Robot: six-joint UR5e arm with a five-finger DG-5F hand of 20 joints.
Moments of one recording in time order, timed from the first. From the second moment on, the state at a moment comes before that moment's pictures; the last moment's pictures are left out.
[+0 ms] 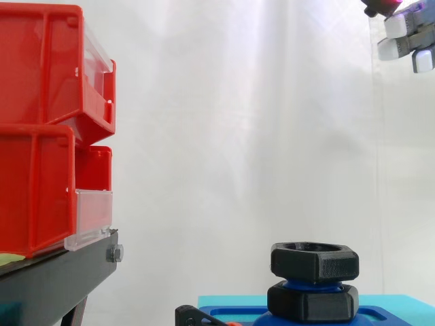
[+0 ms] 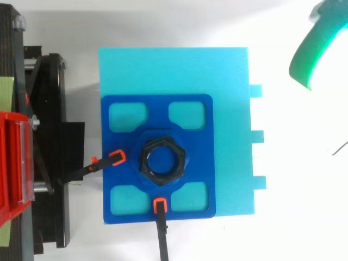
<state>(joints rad) -0.05 -1.77 -1.39 -3.16 -1.69 -0.44</state>
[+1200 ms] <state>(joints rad) 0.04 -1.95 -1.39 -2.95 -1.64 -0.92</state>
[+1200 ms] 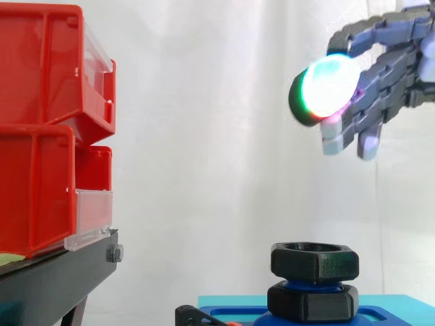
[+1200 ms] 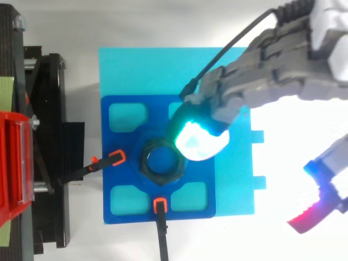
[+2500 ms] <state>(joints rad) 0.10 -2.19 -1.26 -2.82 -1.61 -1.11</state>
